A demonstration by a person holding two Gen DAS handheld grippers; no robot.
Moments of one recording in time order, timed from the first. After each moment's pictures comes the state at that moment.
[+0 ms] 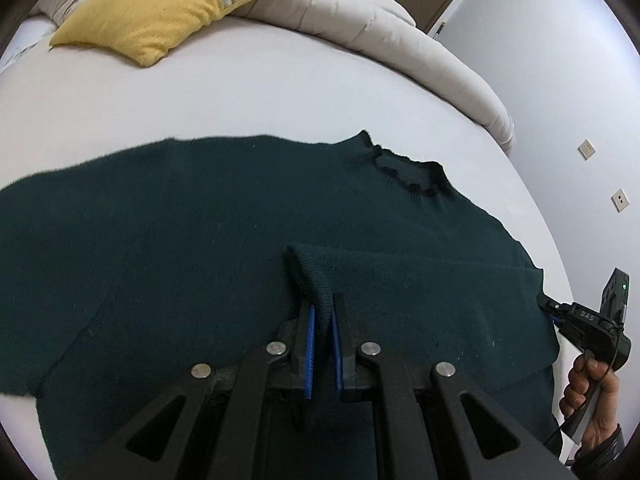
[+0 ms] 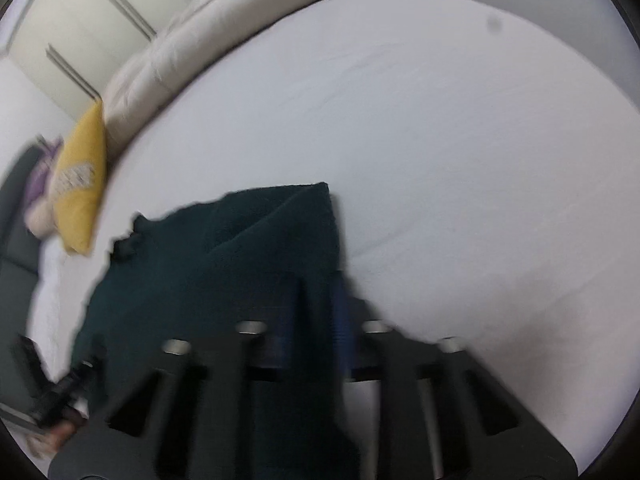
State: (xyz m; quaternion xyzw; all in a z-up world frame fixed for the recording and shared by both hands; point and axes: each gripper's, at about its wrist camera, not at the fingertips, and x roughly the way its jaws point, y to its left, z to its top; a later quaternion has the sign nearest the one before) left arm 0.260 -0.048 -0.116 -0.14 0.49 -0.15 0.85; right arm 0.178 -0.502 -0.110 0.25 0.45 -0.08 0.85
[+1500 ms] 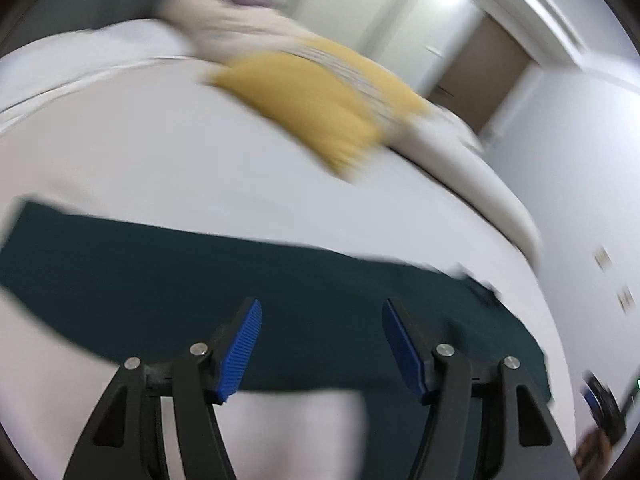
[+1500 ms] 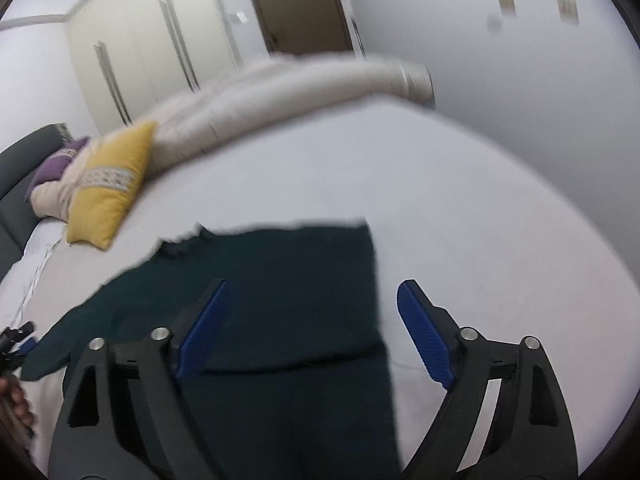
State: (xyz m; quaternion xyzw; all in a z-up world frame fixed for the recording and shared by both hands) left arm 0.161 0.199 -0.069 -0.25 0.36 0.00 0.90; right arm 0.111 -0.372 -0.034 0.13 0.28 -0.10 0.95
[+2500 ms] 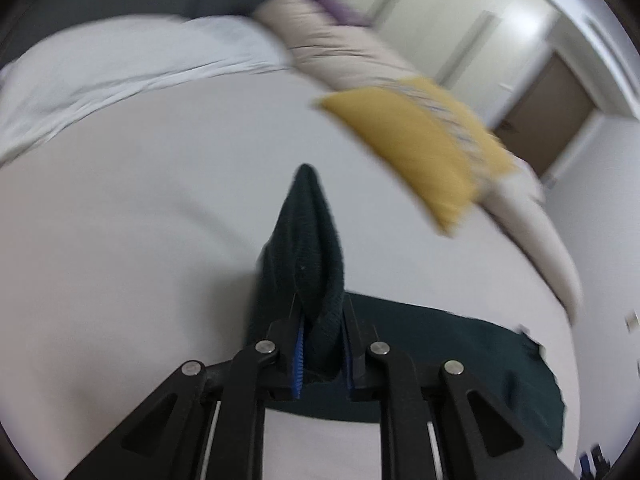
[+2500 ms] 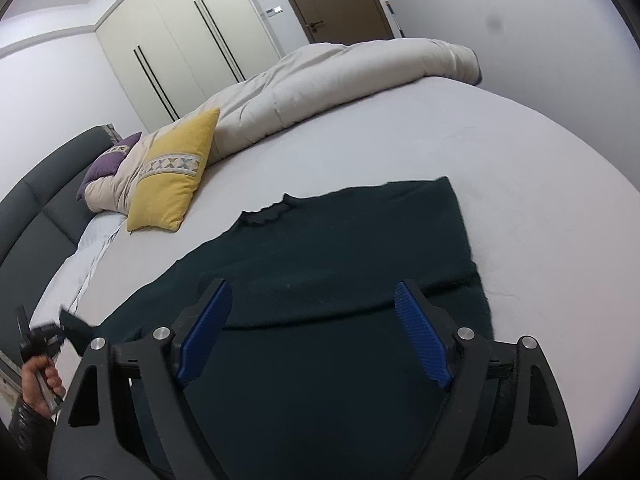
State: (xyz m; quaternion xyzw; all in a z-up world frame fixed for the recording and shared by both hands) left arm 0.157 0.273 -0.046 -0.27 0.36 0.06 0.89; right arm 0.079 -0.314 -0.041 0.20 0.31 -0.01 0.93
